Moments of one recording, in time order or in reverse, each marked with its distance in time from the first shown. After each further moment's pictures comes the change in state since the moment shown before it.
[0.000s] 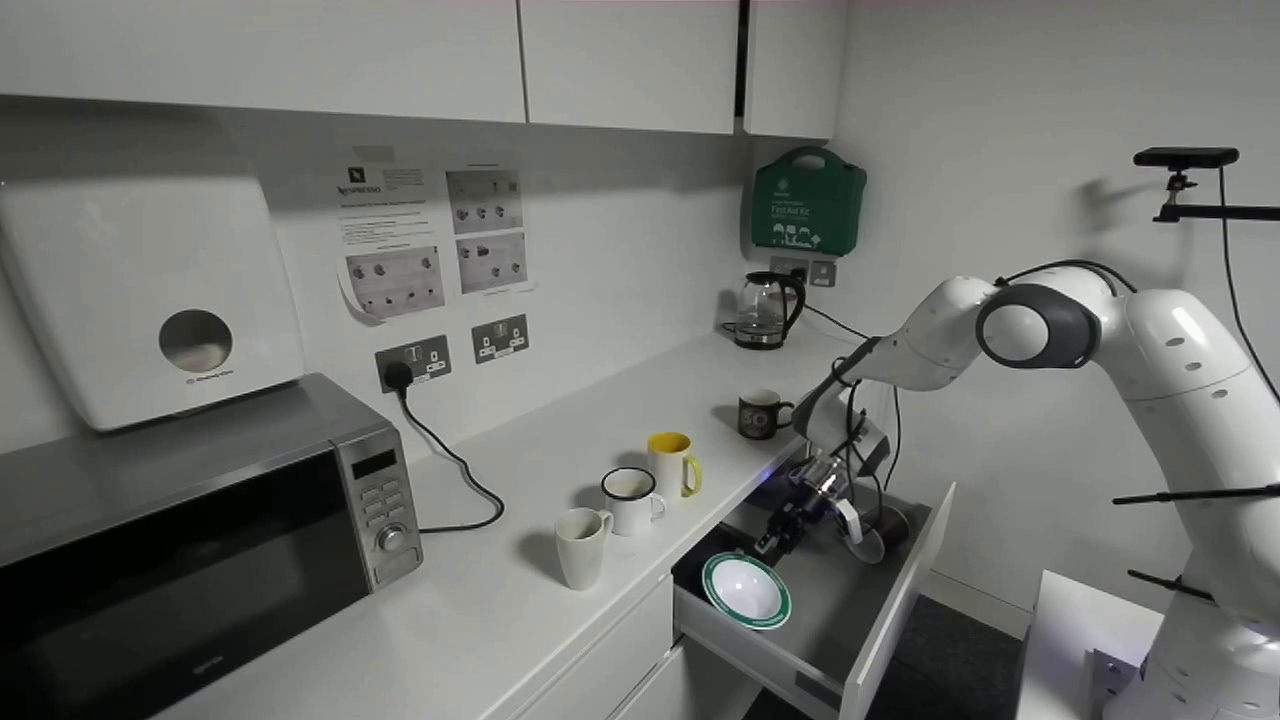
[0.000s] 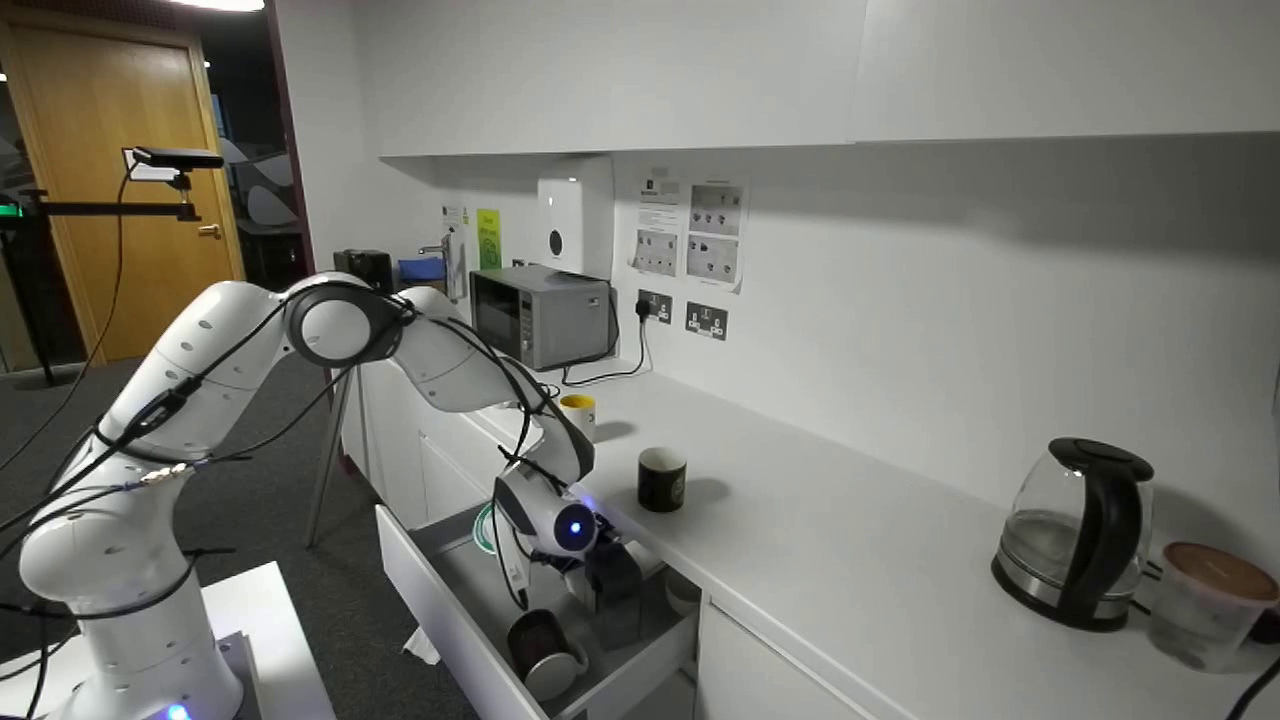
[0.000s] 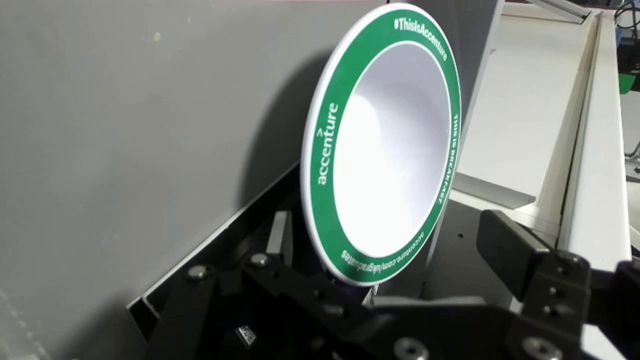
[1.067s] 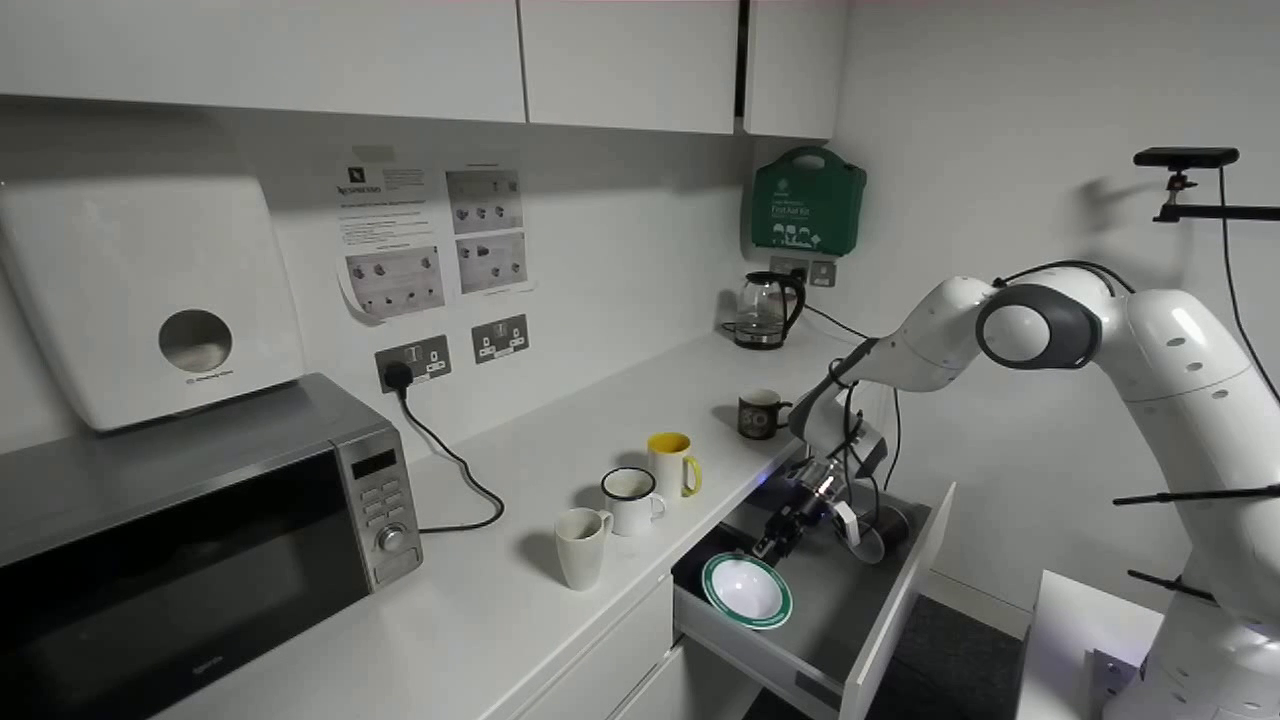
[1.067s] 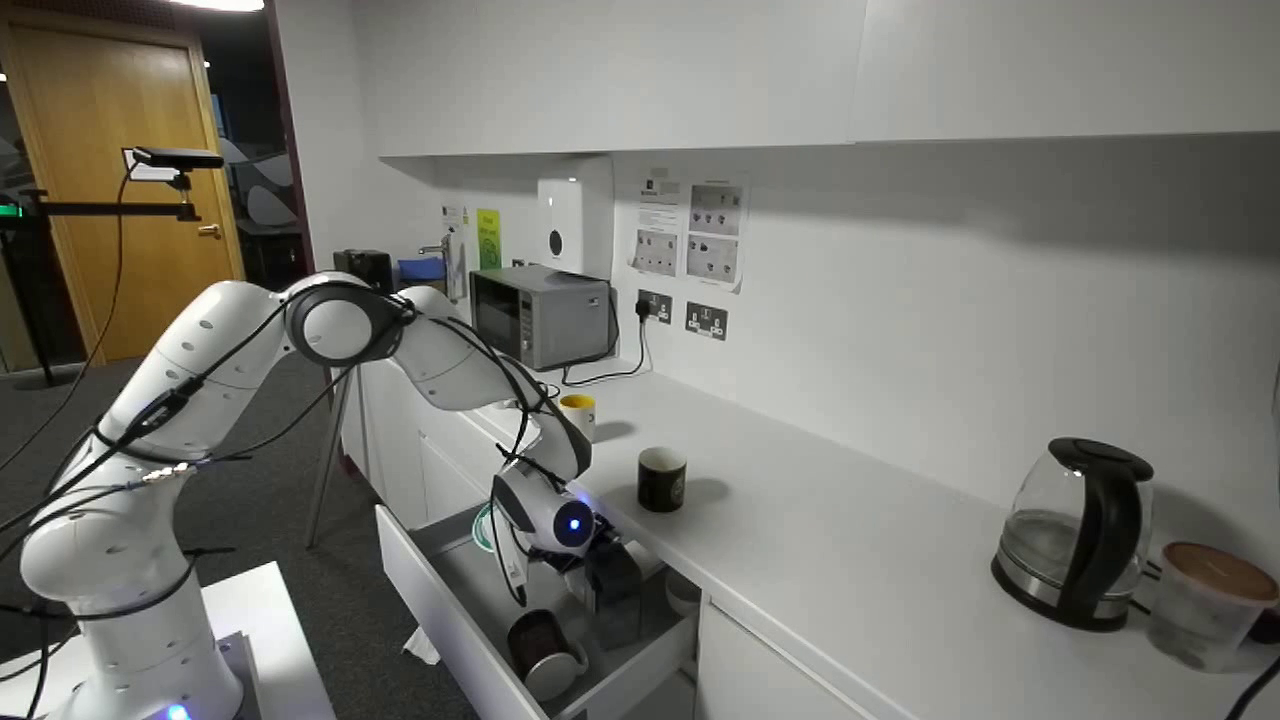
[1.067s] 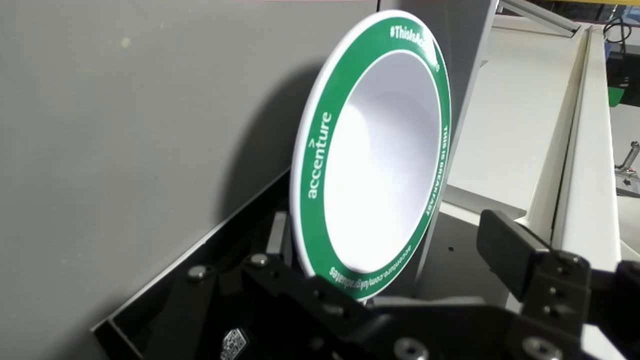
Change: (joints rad) arm 0.009 0.000 0.010 0.000 -0.007 -0.007 -0.005
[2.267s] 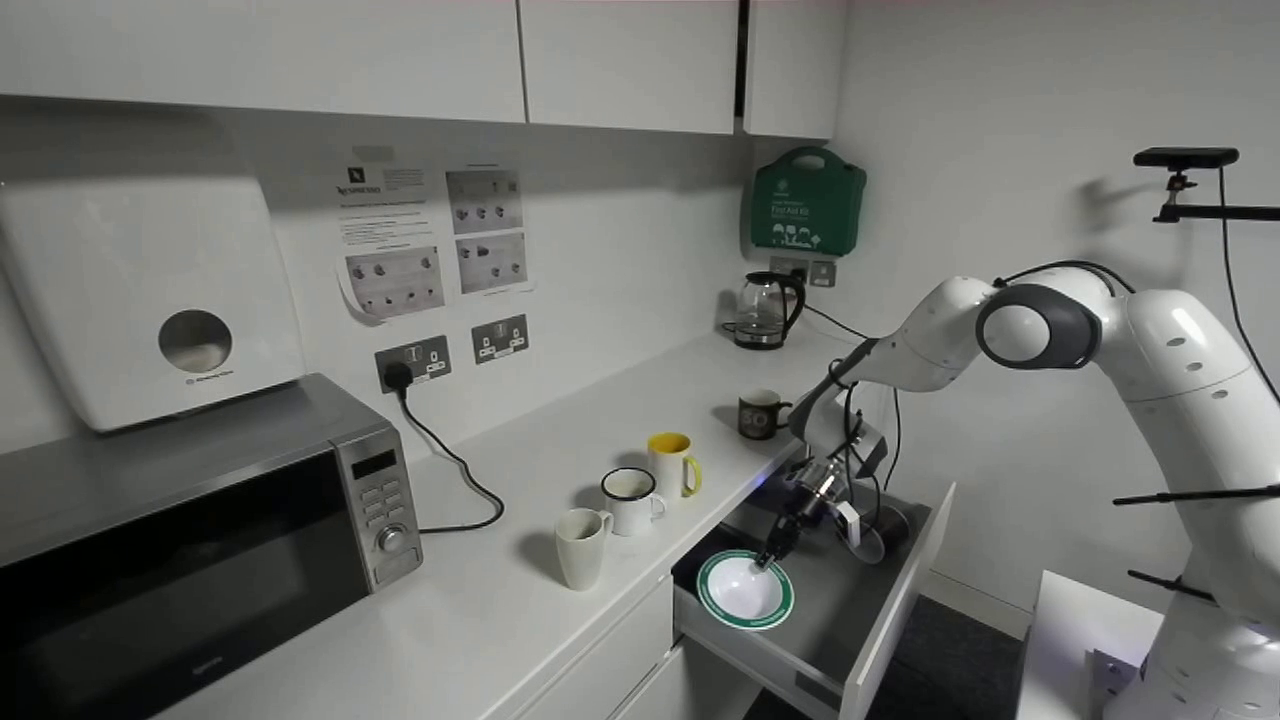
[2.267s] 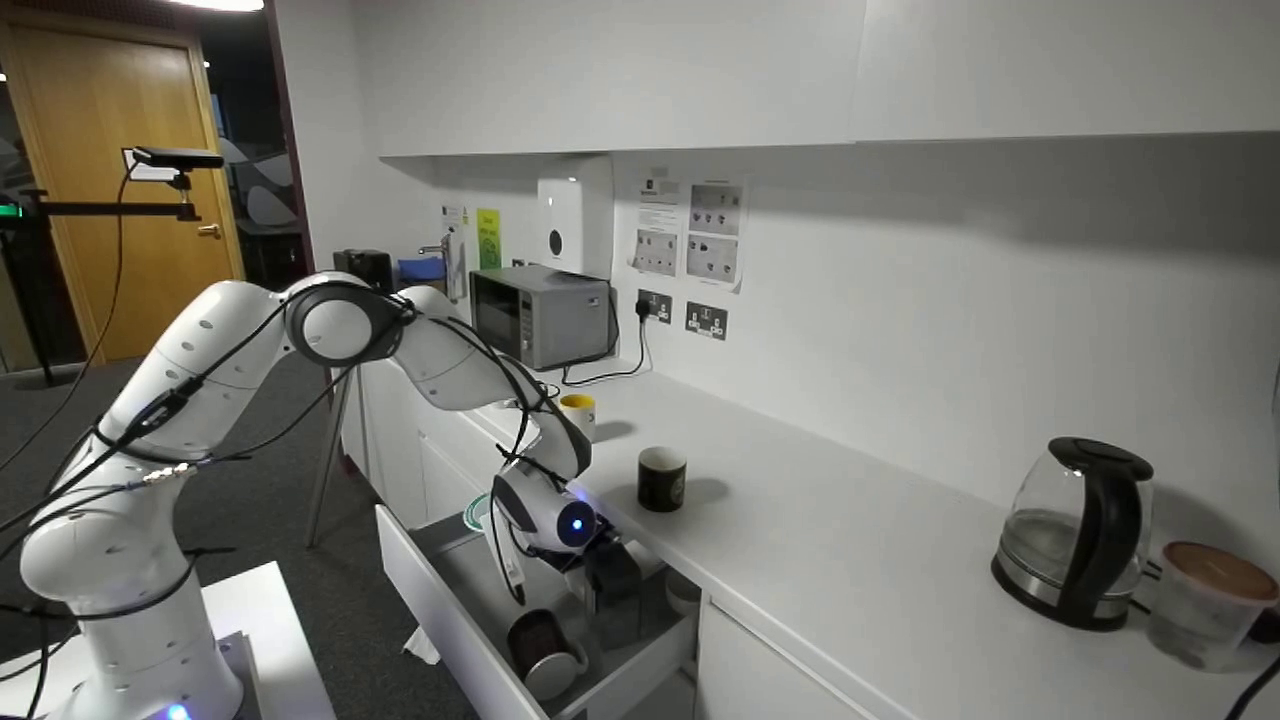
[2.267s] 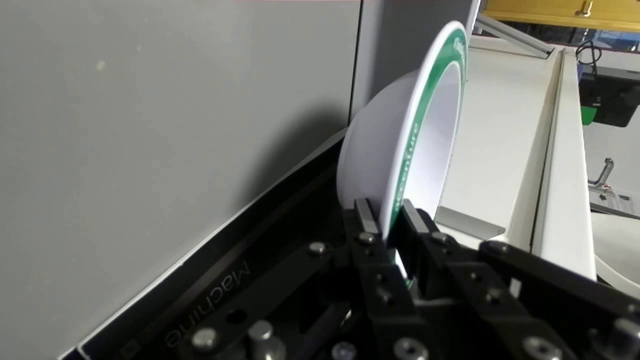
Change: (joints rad) arm -0.003 0.000 0.000 0.001 -0.033 -0.049 0.000
